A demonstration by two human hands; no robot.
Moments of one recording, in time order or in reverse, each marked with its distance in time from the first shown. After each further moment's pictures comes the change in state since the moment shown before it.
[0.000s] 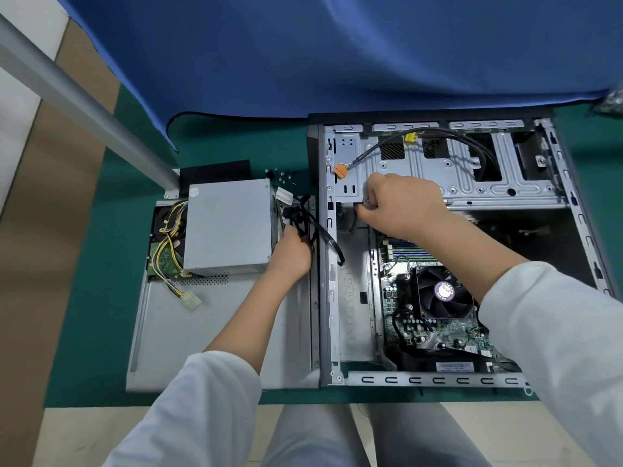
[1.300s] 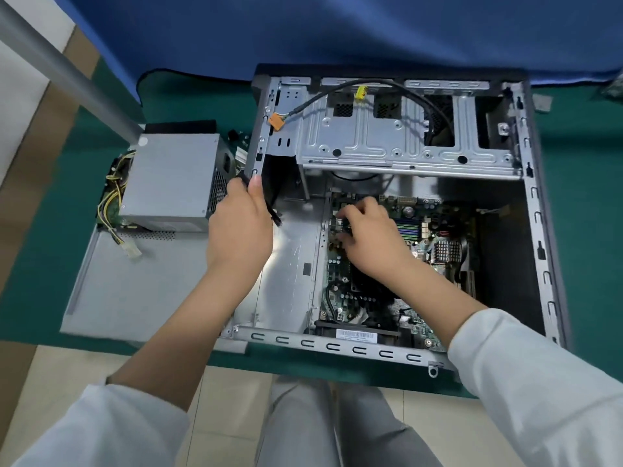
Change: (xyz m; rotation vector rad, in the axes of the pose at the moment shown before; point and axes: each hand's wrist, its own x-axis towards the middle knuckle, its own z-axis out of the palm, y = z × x) left_hand -0.077 0.049 0.045 0.087 0.643 0.082; right_hand -0.074 0.063 0.080 0.274 -0.111 -0.122
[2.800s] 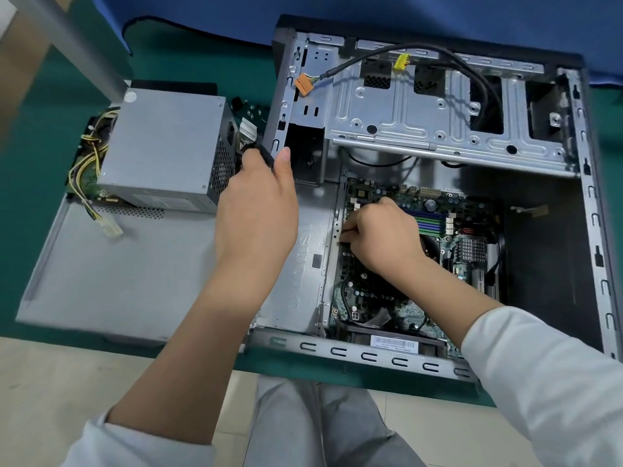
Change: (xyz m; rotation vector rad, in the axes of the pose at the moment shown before) left_hand -0.003 -0.003 -0.002 -0.049 0.032 0.060; right_hand 0.016 -0.011 0.027 -0.166 0.056 0.051
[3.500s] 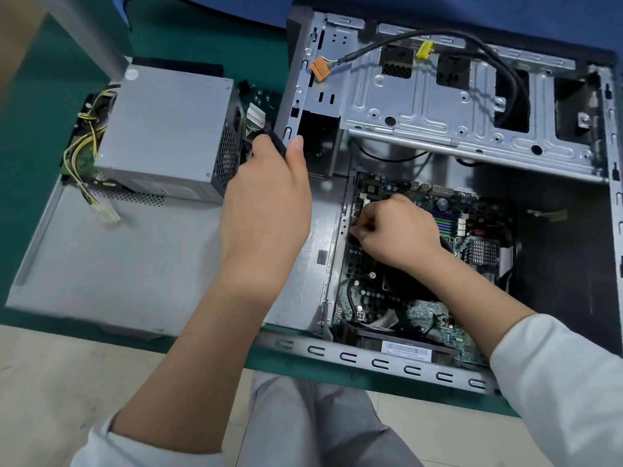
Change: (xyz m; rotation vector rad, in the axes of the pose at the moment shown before) left_hand -0.003 0.001 -0.001 -0.019 0.000 0.006; right_hand 0.004 0.007 -0.006 0.043 -0.062 0.009
